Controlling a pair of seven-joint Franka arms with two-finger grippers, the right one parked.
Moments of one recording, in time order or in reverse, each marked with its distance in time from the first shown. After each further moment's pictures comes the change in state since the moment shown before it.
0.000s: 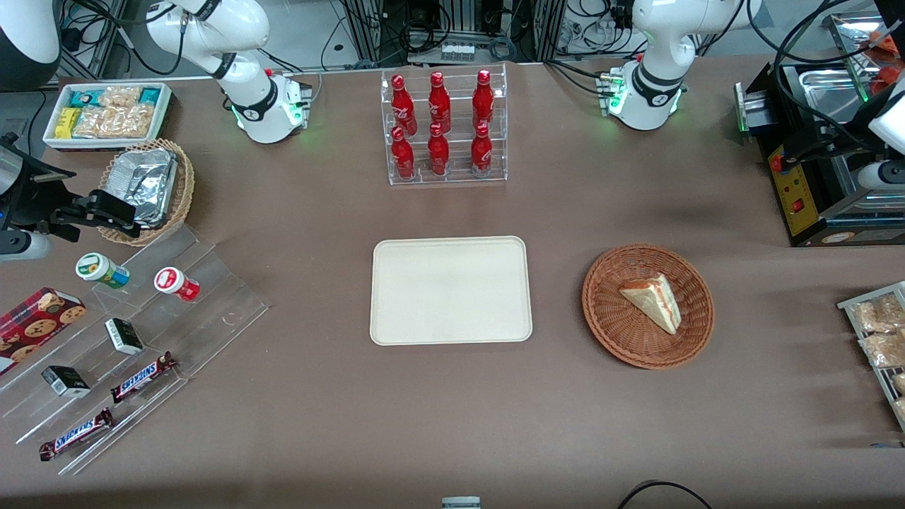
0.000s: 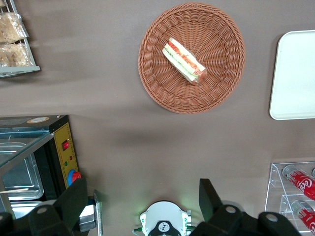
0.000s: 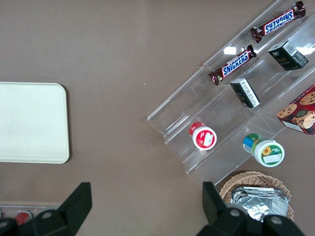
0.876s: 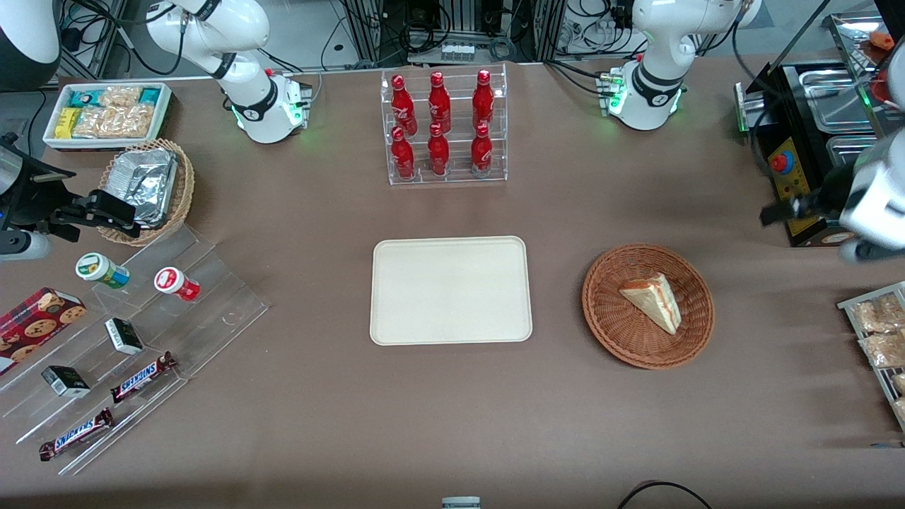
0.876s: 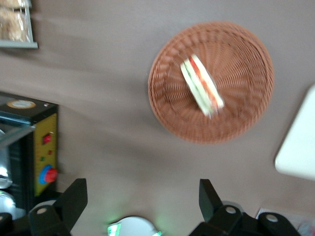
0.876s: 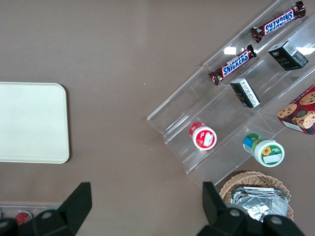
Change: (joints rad) arm -0.003 0.208 0.004 -0.022 0.007 0.167 -0.351
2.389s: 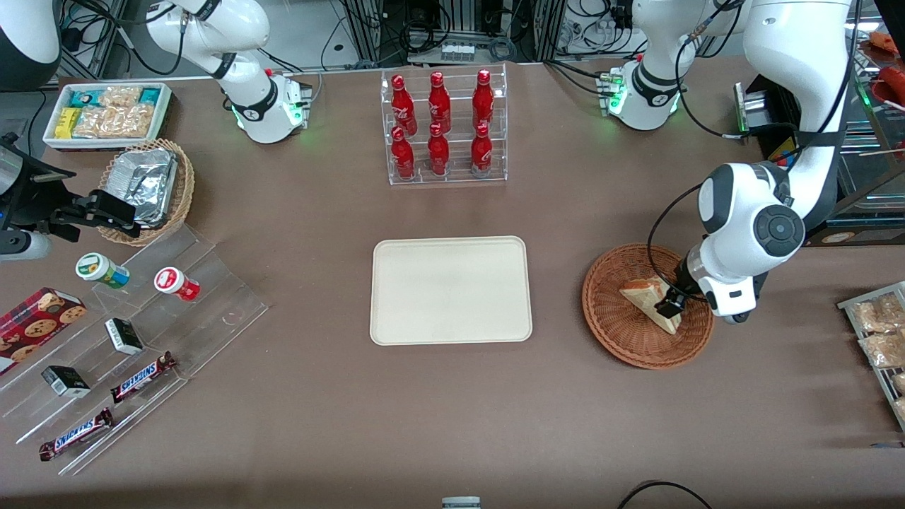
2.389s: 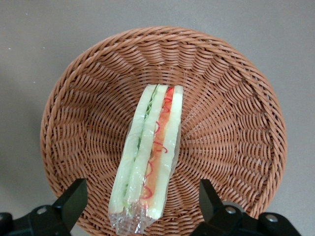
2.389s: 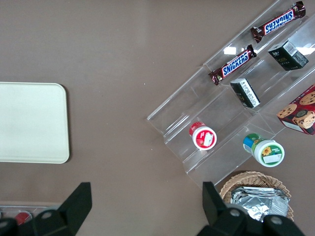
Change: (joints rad) arm -0.125 0.124 -0.010 -0.479 -0.074 0.769 -0.768
